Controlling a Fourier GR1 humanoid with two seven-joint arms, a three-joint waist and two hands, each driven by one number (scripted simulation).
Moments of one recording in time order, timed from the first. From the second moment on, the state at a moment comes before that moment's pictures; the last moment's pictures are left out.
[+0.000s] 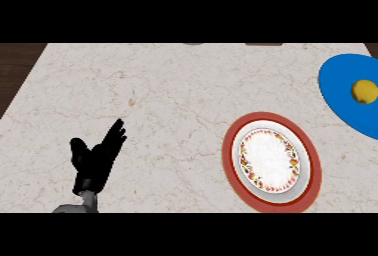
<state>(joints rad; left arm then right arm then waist) -0.01 0.08 -0.08 -1.44 0.09 0.03 0.21 -0.59 -0.86 -0.78 -0.15 0.23 0.31 -0.71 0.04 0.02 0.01</state>
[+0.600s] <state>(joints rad) 0.00 0.08 -0.08 -1.45 0.09 0.03 0.23 -0.41 -0.89 -0.72 -0.18 0.28 0.37 -0.80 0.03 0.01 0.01</state>
